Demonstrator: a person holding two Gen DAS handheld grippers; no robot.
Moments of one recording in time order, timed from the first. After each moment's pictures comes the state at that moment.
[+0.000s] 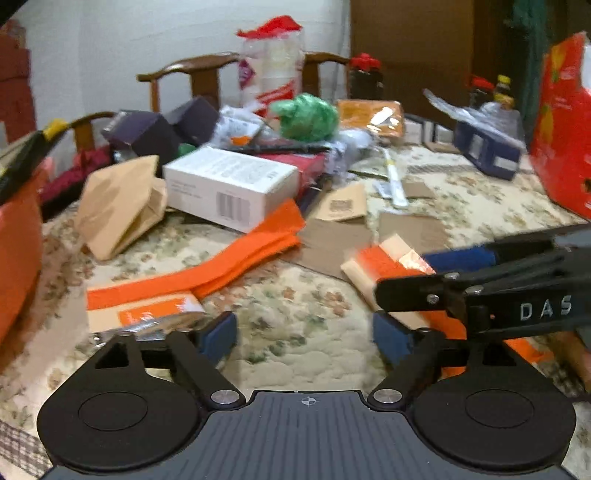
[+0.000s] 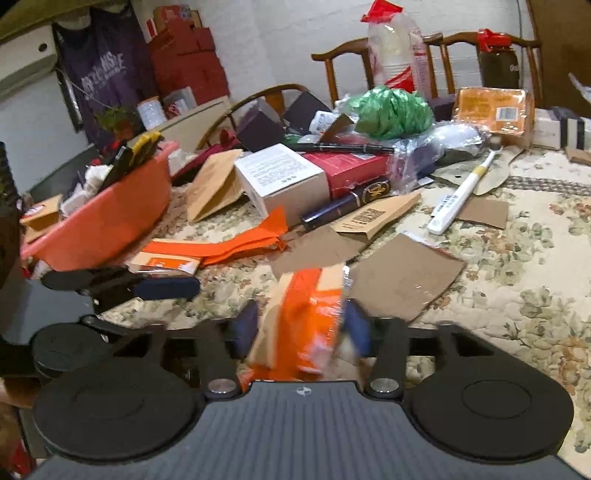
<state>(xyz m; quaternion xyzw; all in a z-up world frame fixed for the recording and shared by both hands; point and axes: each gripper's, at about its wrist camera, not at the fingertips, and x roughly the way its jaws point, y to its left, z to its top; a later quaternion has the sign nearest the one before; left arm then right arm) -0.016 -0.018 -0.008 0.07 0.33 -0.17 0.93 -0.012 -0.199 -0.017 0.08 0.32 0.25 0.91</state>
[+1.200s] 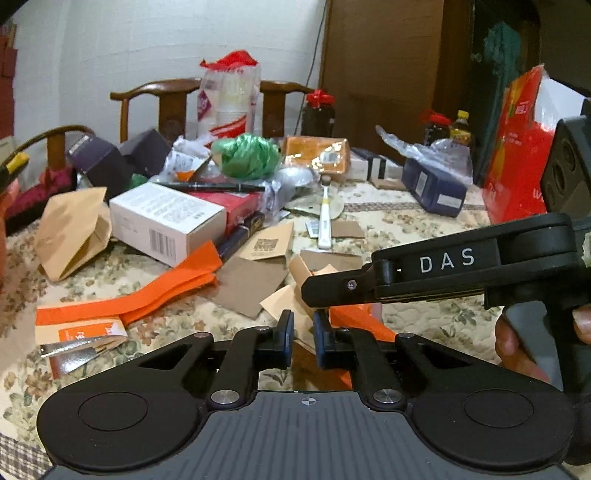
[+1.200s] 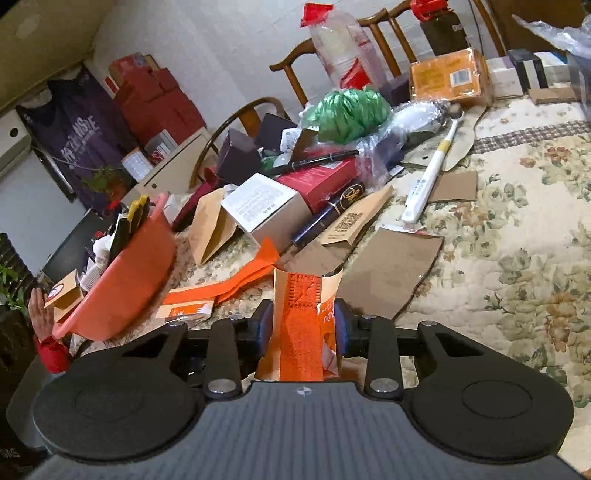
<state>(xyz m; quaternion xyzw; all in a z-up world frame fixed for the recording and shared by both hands) -0.041 -0.054 0.013 0.03 0.28 -0.21 0.93 -0.010 -0.229 -0.002 0.22 0.35 0.22 0.89</state>
